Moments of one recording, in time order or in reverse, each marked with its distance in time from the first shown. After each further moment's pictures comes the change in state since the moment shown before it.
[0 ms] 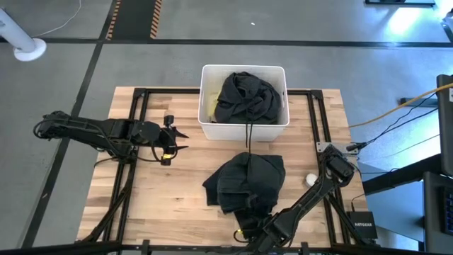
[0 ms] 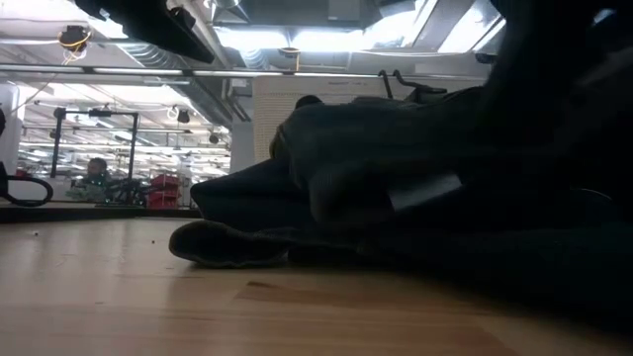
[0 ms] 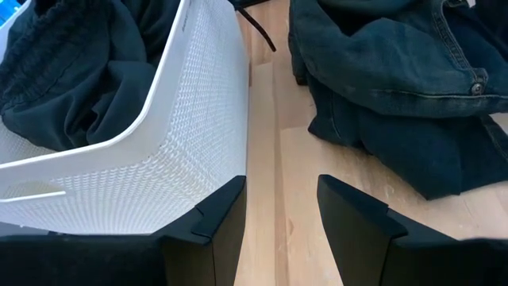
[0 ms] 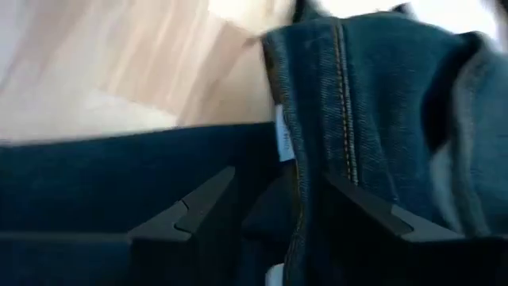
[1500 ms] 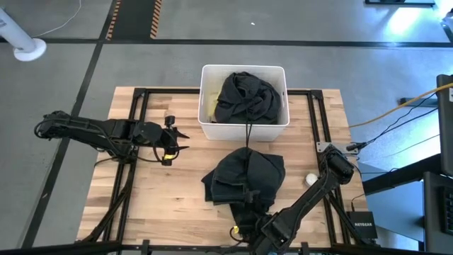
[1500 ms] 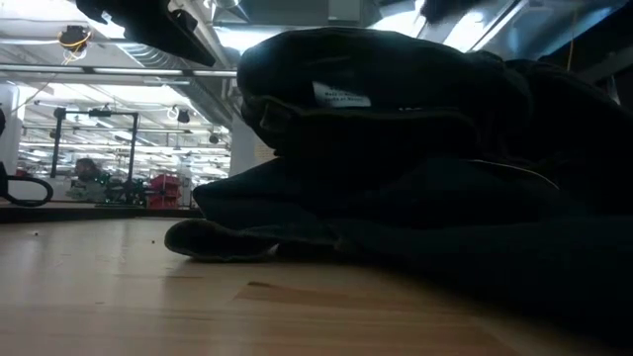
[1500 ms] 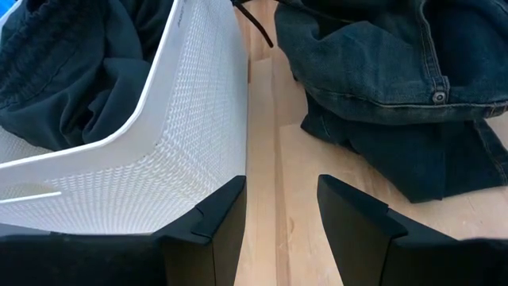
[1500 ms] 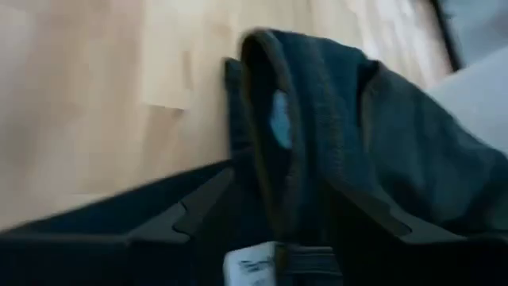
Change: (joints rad) left arm 0.000 0.017 0.000 0.003 0.000 0.009; right arm -0.020 -0.005 0.230 -0.242 0.089 0.235
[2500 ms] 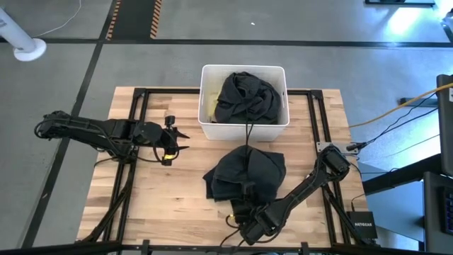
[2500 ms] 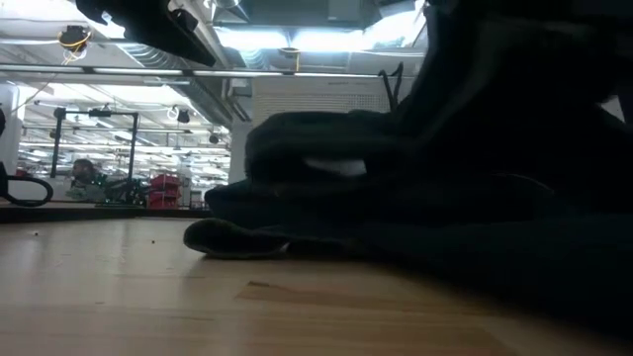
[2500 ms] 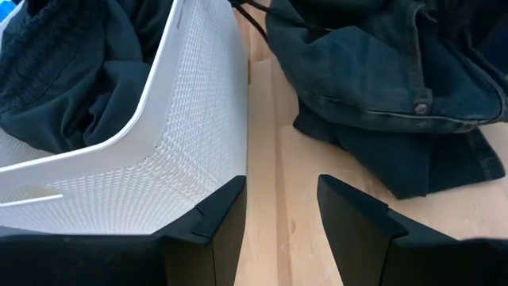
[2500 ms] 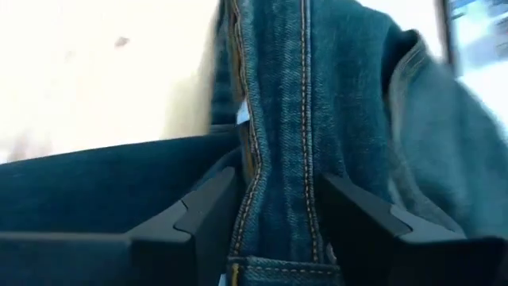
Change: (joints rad) left arm 0.000 0.000 0.000 0.002 0.000 0.012; right arm -0.084 0.000 -0.219 0.188 0.010 -0.225
